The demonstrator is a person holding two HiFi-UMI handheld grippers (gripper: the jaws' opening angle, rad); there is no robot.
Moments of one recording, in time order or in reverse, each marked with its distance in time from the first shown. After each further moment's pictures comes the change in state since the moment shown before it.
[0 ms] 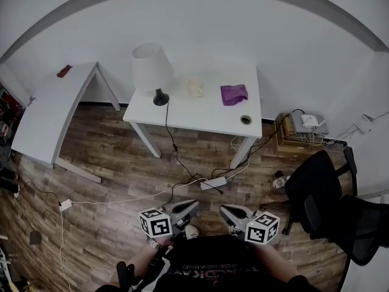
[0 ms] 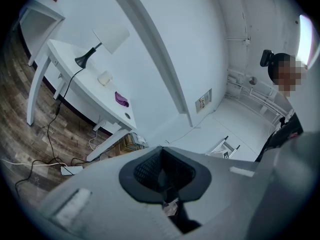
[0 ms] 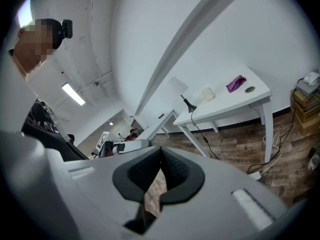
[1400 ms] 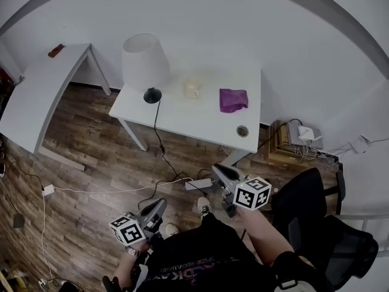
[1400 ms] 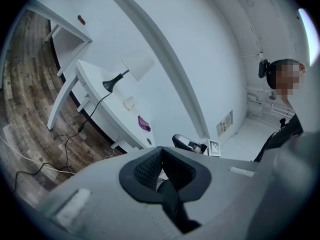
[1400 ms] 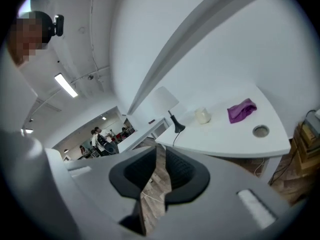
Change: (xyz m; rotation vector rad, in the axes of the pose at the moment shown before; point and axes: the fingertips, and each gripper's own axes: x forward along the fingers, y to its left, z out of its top) left arm -0.025 0.065 0.073 -0.092 -0.264 0.225; right arm 0.096 -0.119 0.165 -0.119 -0.011 -0.077
